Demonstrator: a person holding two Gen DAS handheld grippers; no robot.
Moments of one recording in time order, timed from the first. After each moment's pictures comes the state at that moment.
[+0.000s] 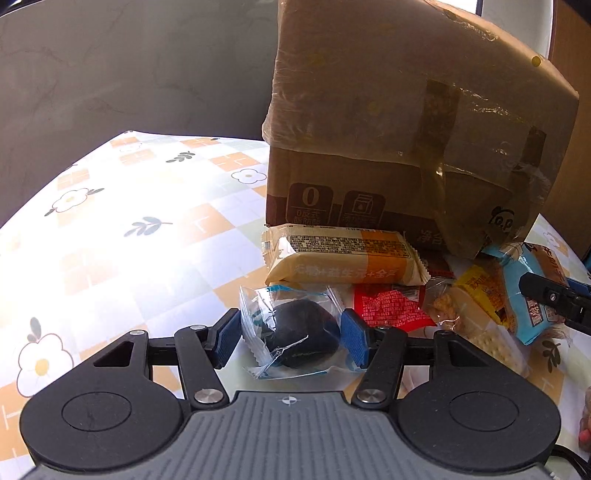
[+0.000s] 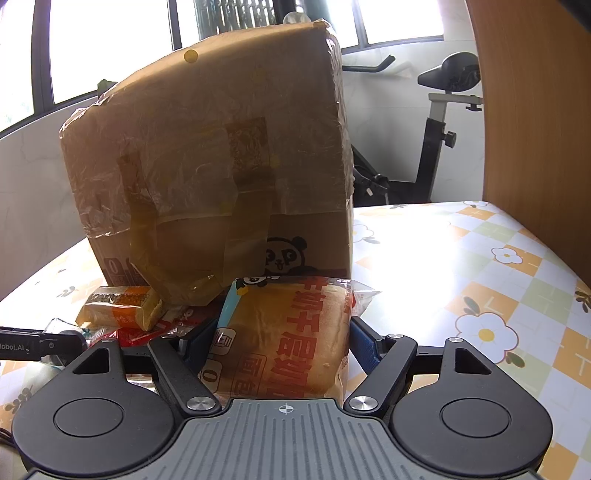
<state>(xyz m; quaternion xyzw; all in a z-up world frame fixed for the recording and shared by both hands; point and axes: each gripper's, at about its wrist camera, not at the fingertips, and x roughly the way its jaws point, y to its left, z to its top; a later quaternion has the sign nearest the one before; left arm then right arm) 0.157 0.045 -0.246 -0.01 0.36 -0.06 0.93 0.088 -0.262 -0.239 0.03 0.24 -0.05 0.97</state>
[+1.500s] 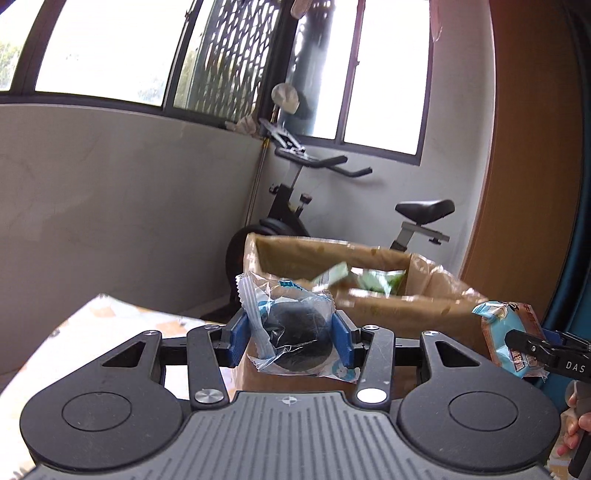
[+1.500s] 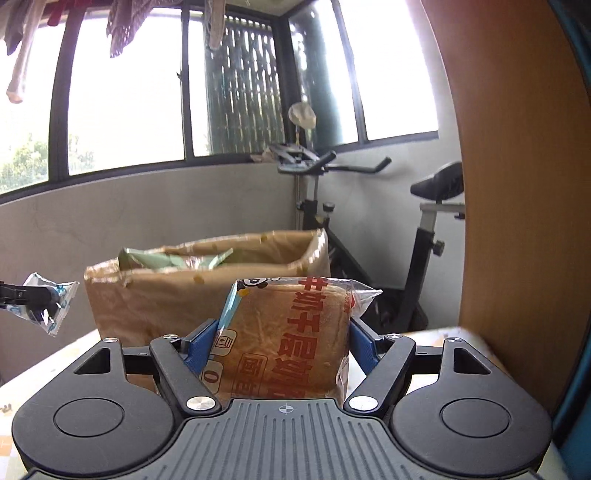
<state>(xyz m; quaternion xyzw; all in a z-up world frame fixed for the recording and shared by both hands) 0.144 0.067 -0.077 -0.04 0.14 -0.13 0.98 0.054 -0.280 -0.093 0.00 0.09 -0.04 1.00</state>
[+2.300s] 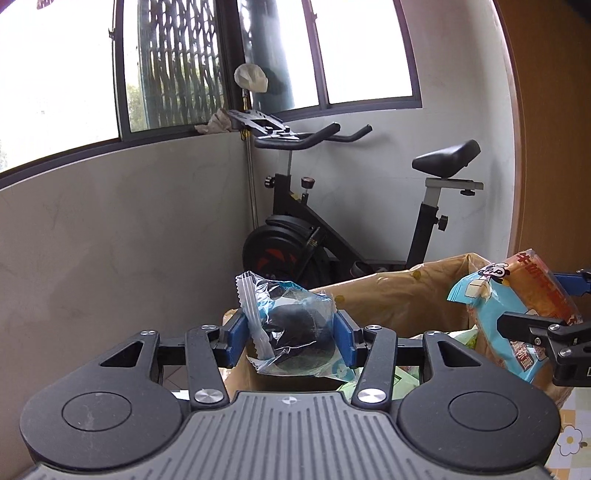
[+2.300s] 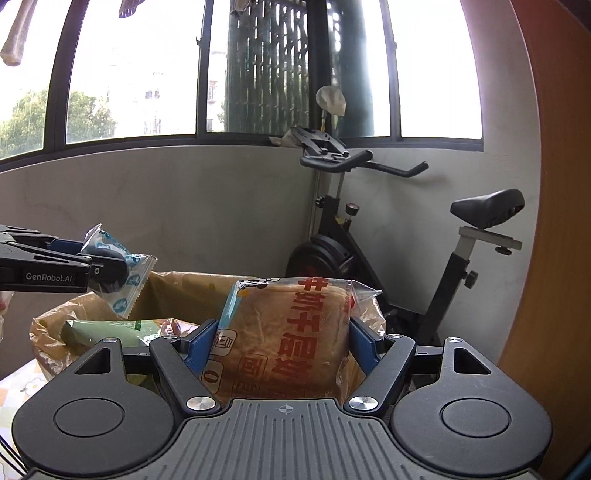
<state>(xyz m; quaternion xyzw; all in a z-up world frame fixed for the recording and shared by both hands) 0.301 -0.005 -0.042 0.11 0.19 -0.11 0.97 0.219 -0.263 -0.056 -0.05 0.15 -0.04 0.99</state>
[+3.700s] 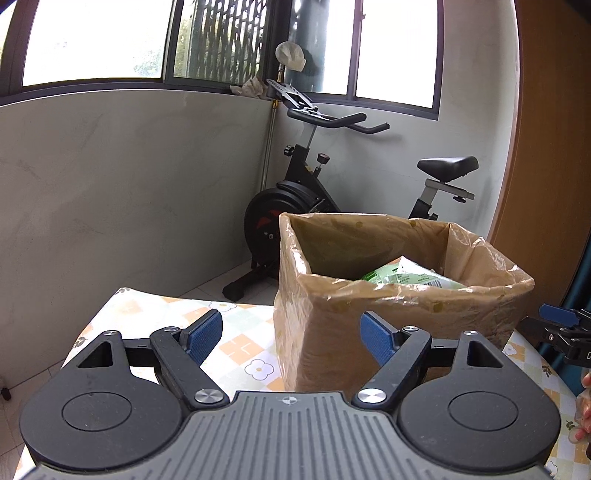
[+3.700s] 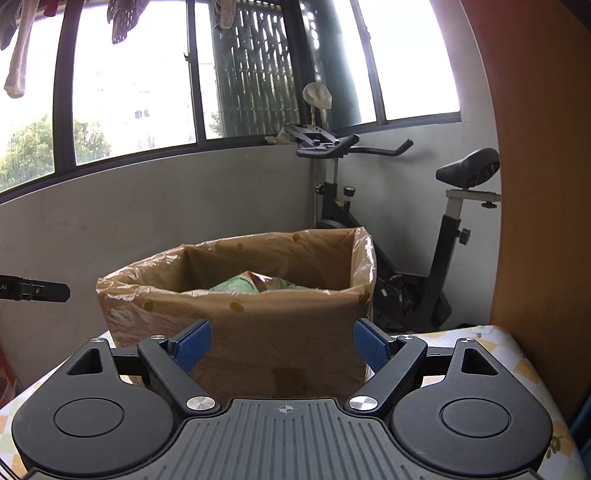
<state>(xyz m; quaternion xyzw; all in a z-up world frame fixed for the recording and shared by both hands) 0.187 0.092 -0.074 0.00 0.23 -0.11 0.97 0.106 -0.258 -0.099 0.01 0.15 -0.02 0.99</state>
